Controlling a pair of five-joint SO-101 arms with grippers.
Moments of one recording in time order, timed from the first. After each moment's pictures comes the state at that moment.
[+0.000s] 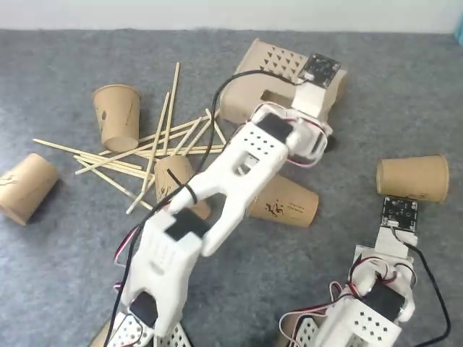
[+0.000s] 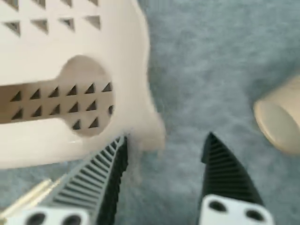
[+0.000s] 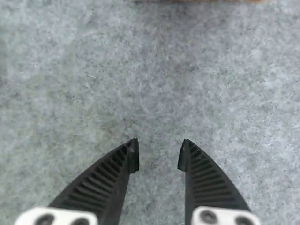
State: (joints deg) left arm 31.1 35.9 -23.4 55.2 12.3; right arm 30.6 -102.8 95.3 73.0 20.2
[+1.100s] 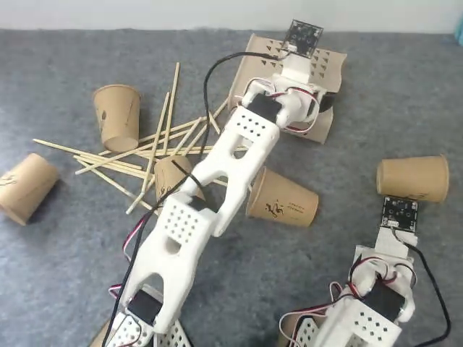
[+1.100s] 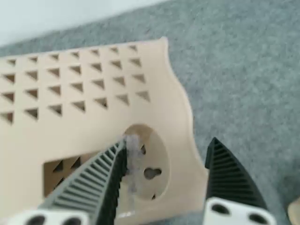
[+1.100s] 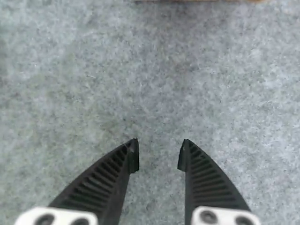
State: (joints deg) left arm 26.4 56.3 -56.7 51.9 12.3; right arm 30.6 -102.8 95.3 73.0 20.2
